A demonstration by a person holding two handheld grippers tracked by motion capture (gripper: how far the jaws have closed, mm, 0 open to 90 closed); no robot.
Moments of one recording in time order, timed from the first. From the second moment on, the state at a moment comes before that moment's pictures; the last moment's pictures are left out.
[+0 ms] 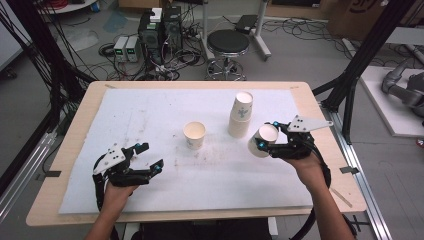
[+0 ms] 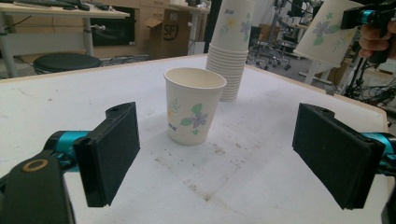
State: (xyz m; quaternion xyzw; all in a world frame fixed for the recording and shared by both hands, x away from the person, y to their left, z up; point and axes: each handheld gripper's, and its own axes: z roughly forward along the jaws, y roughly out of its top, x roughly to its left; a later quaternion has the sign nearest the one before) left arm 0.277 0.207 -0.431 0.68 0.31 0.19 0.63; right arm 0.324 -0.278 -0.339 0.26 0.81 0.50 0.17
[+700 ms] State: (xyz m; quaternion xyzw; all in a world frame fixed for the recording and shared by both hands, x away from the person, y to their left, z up) left arm 0.276 0.196 -0.428 0.68 0.28 0.17 0.65; right arm 0.318 -0.274 -0.360 0.24 0.81 0.52 0.15
